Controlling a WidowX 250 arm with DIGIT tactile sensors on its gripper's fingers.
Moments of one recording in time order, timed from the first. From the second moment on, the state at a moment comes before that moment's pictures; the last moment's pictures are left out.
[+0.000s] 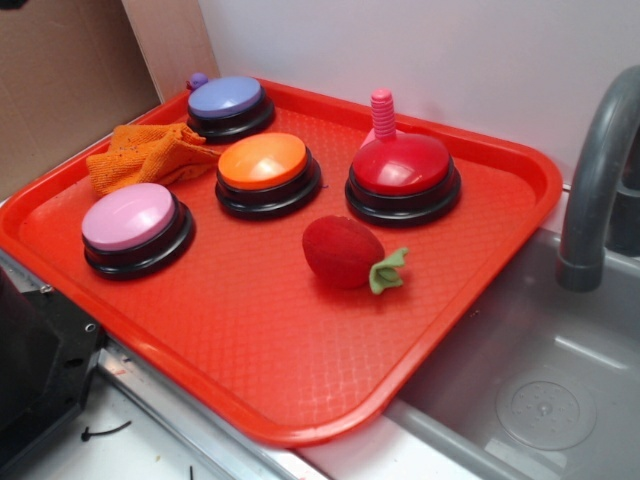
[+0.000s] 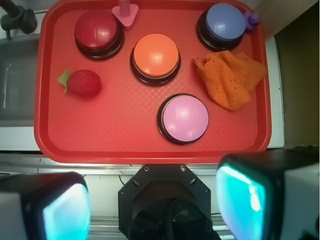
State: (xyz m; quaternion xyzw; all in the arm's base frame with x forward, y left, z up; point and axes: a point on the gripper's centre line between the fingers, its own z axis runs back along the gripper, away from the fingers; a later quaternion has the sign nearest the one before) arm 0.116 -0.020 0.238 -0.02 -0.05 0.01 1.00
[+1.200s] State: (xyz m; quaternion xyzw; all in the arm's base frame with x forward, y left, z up) arm 0.171 -0.040 0.206 -0.02 -0.08 -0.46 0.88
